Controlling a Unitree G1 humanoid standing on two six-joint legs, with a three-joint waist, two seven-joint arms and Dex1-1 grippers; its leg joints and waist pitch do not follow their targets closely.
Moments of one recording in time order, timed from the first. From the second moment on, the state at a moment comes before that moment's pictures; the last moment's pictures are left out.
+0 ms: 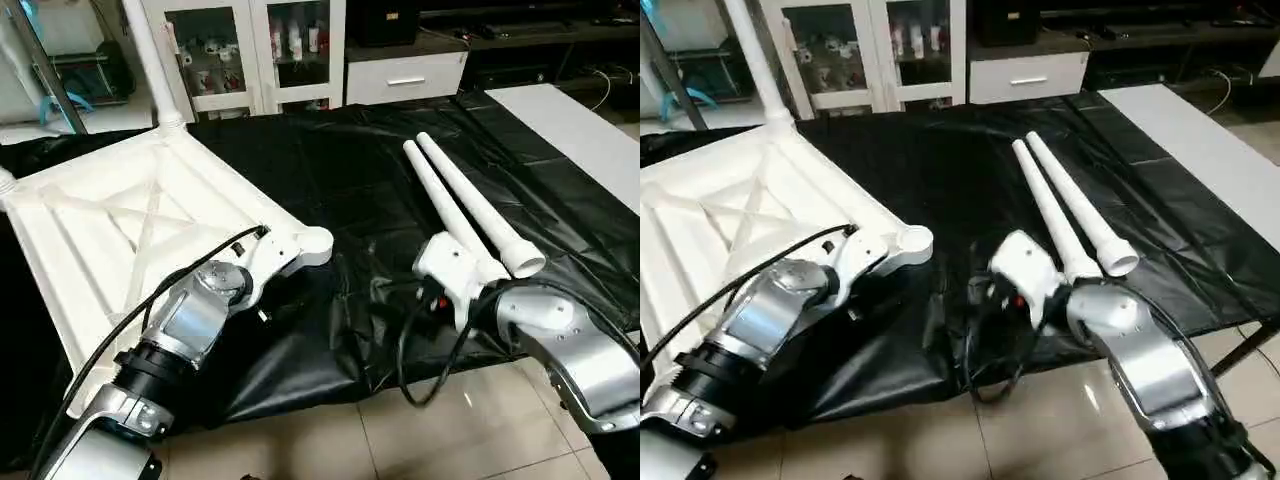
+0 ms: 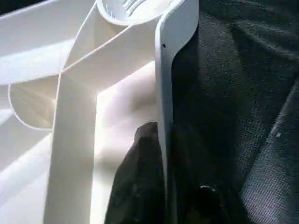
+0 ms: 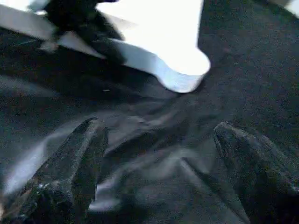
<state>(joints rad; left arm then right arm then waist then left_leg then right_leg) -0.55 0.33 -0.33 0.35 0.26 0.60 -0.62 -0.27 -0.54 0.23 -0.19 0.16 0.53 0.72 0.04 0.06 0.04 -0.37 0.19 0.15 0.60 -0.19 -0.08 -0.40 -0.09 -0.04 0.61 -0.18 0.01</state>
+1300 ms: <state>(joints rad) -0.35 0.64 -0.16 0.12 0.09 0.54 -0.79 -0.28 -0.52 0.21 -0.15 0.15 0.51 0.69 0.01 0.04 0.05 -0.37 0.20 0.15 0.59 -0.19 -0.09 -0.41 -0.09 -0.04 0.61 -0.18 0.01</state>
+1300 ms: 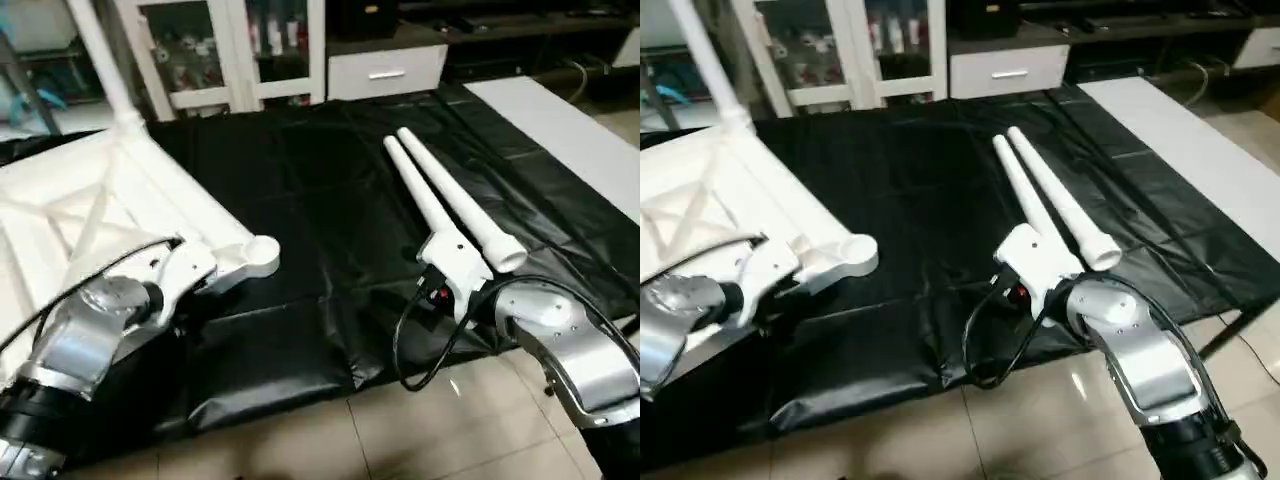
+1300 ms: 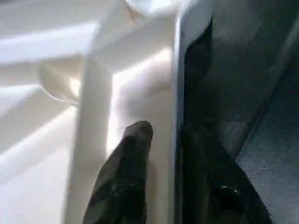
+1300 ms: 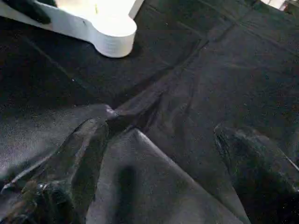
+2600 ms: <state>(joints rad) -0.34 0.55 -0.20 -0.32 -0.28 0.66 -0.97 -0.84 -0.32 -0.11 0.80 0.12 0.82 0.21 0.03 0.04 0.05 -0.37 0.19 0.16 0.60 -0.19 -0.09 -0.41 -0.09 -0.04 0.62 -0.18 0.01</state>
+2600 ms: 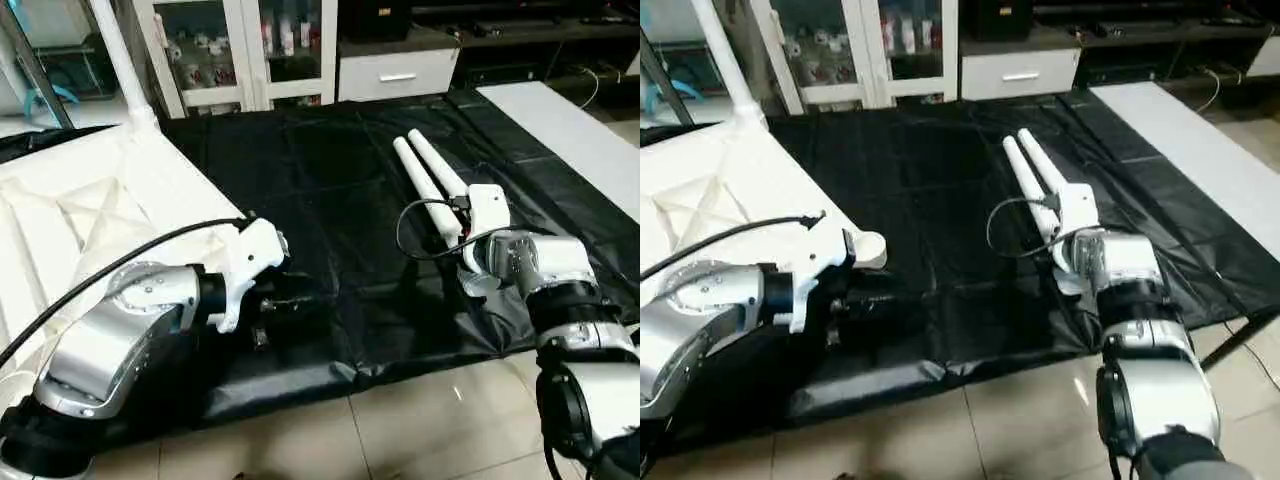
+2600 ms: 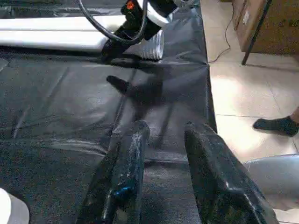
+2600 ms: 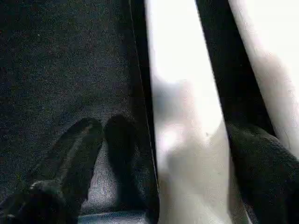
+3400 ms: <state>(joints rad) -0.49 0.34 -0.07 -0.12 -0.27 0.70 -0.68 -0.87 -0.34 -0.17 0.90 0.16 0.83 0.27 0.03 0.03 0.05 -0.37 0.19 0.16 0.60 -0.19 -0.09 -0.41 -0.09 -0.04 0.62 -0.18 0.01</state>
